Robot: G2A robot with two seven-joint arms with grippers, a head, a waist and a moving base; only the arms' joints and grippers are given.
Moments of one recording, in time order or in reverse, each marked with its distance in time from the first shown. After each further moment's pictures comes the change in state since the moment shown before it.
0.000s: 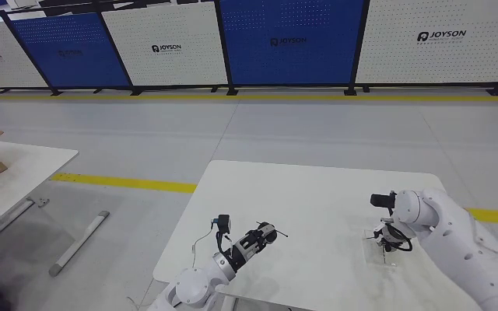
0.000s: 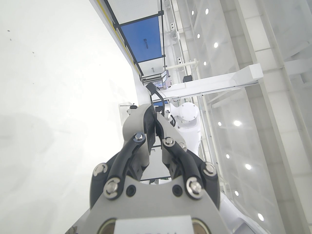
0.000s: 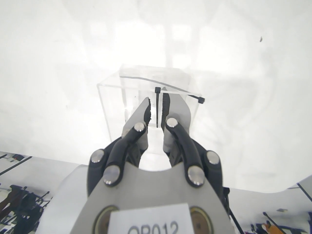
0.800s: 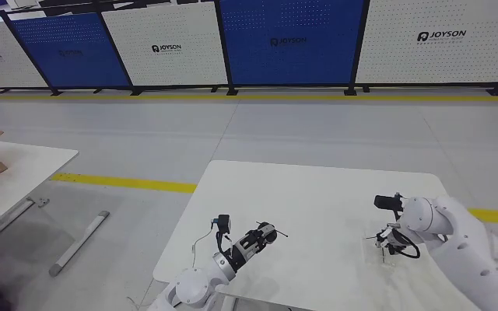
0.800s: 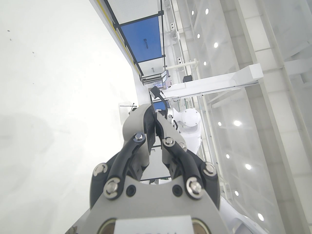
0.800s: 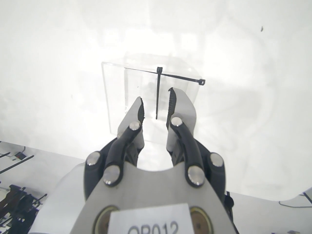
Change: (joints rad) left arm 0.000 0.000 0.000 0.000 0.000 0.000 0.000; right arm -0.103 0.064 0.120 -0.151 -0.031 0.000 0.000
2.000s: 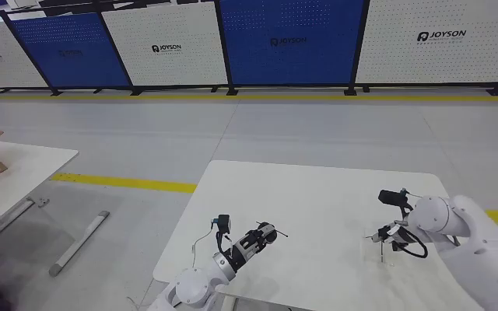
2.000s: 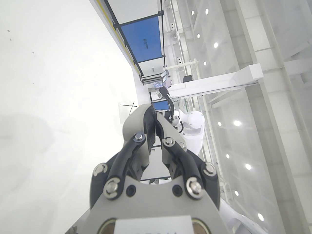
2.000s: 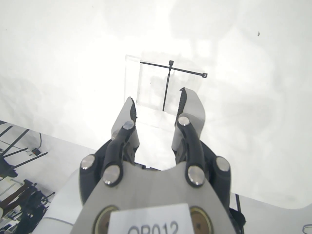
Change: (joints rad) left arm 0.000 0.000 0.000 0.000 0.000 0.000 0.000; right arm -0.062 0.033 0.115 -0.106 0.023 0.000 0.000
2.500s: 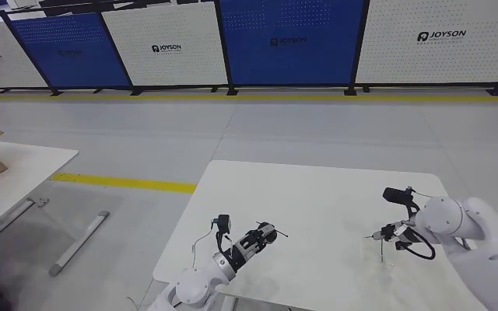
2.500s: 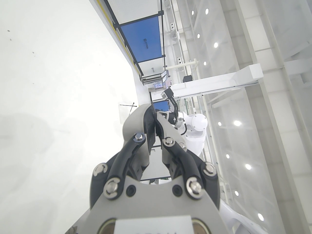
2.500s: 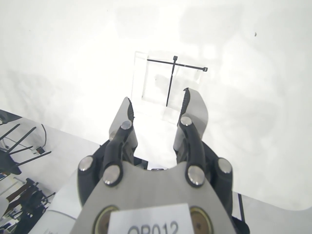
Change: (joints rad) left arm 0.000 0.000 0.000 0.000 0.000 0.000 0.000; right arm -0.044 0.035 0.068 -0.081 0.030 0.000 0.000
